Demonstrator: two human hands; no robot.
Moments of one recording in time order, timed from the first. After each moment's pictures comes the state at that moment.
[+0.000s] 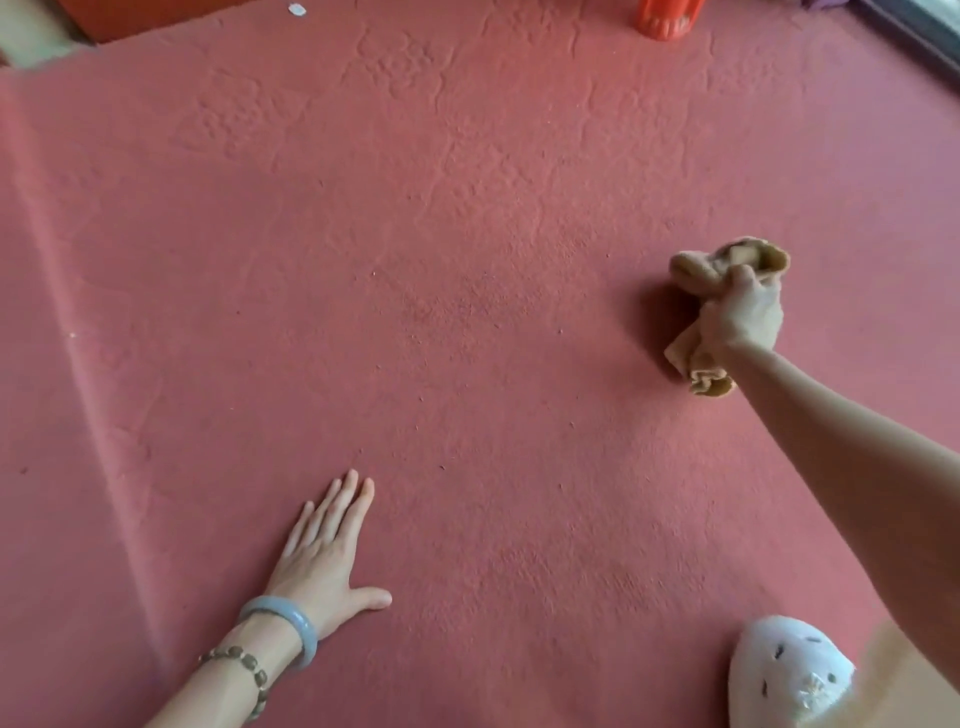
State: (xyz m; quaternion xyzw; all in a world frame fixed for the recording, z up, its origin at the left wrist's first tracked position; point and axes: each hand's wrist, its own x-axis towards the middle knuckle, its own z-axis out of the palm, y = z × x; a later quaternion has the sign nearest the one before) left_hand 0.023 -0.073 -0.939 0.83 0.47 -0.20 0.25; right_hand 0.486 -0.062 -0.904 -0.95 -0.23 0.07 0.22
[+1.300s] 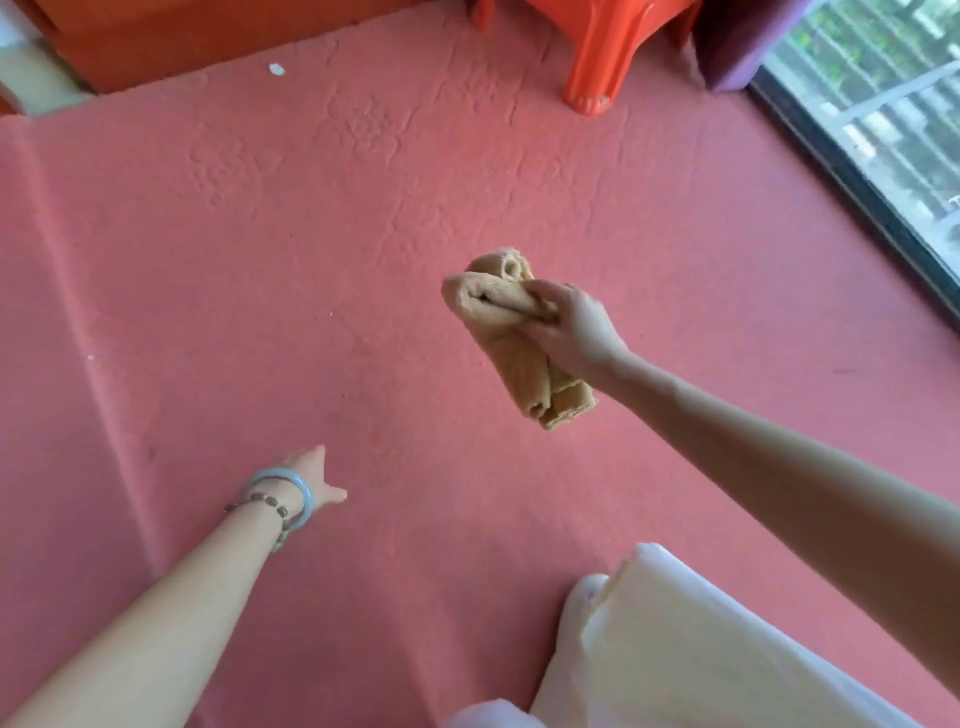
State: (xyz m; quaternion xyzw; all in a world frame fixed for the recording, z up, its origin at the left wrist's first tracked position) left_hand 0.126 -0.025 -0.807 0.67 0.60 -0.29 0.32; right_hand 0.441 -0.057 -0.714 -0.78 -0.51 0.30 0.21
